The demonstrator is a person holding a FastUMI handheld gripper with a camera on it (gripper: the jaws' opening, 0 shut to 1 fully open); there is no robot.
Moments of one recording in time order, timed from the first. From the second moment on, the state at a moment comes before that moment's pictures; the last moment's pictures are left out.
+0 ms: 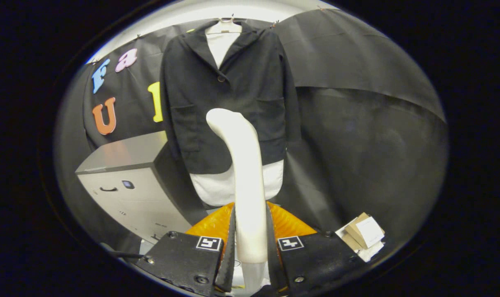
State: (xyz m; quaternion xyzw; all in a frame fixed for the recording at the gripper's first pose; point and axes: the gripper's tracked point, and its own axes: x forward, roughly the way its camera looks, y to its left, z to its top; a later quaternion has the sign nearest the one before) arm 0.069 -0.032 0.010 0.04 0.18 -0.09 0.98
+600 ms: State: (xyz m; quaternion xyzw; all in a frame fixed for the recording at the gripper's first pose) arm -0.045 0.095 -0.043 0.00 0.23 -0.02 0.97
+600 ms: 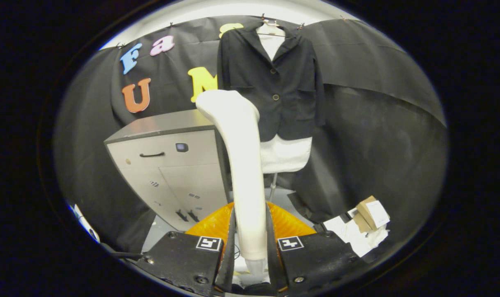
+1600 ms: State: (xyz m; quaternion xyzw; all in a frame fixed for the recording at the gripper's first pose) arm -0.050 0.115 -0.052 -0.02 0.25 0.01 0.97
